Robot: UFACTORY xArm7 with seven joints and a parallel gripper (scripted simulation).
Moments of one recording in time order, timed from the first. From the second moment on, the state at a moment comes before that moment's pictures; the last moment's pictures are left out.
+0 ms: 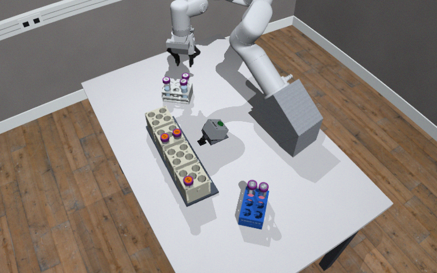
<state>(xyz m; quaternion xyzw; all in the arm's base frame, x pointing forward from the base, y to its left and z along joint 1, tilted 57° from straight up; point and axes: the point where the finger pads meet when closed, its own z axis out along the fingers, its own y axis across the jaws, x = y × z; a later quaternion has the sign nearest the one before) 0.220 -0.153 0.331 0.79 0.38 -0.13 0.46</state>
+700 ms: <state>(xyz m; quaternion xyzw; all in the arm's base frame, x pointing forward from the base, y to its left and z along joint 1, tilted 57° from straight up) 0.225 -0.183 0.311 0.79 0.38 -0.13 0.46</state>
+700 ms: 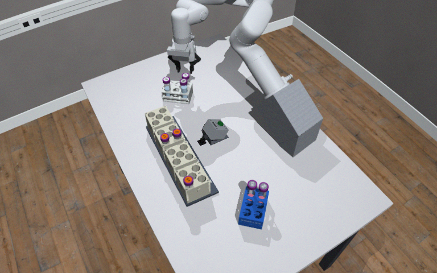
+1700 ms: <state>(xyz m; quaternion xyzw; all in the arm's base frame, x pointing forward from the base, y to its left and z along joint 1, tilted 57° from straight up) 0.230 -0.207 0.295 0.79 0.38 -0.13 0.46</state>
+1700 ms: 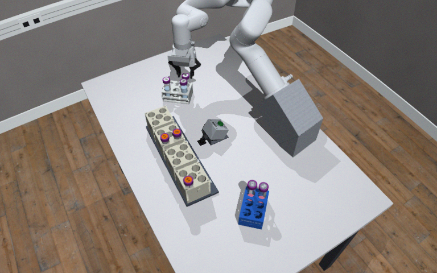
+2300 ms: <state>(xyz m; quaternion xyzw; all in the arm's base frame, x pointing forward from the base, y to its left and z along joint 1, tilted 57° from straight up) 0.232 -0.216 0.289 0.79 0.38 -0.13 0.46</state>
